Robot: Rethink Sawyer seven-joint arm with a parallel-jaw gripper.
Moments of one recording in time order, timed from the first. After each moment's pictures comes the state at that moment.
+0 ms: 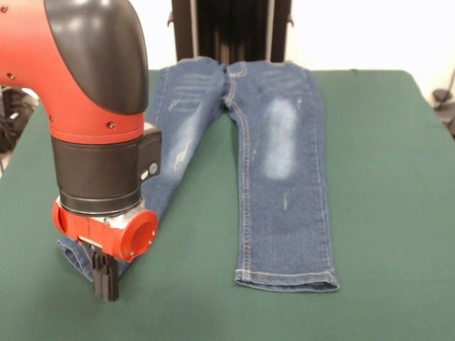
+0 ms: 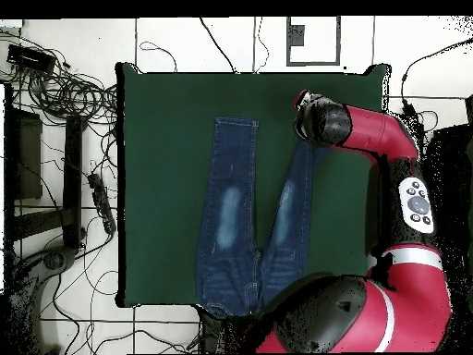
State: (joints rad) arm -0.49 -0.24 0.31 0.95 -0.38 0.56 2.15
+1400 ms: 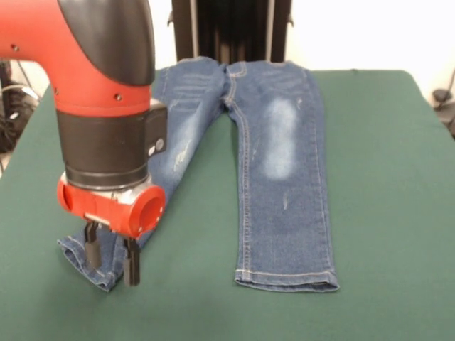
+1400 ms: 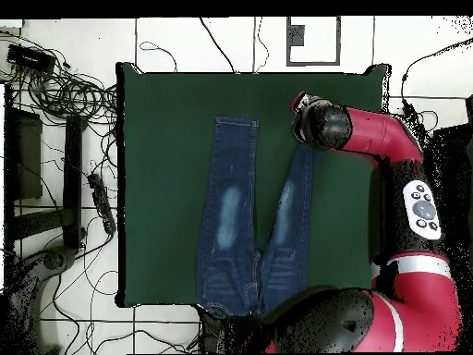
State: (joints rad) arm -0.49 -0.32 0.31 1.04 -0.38 0.56 2.15
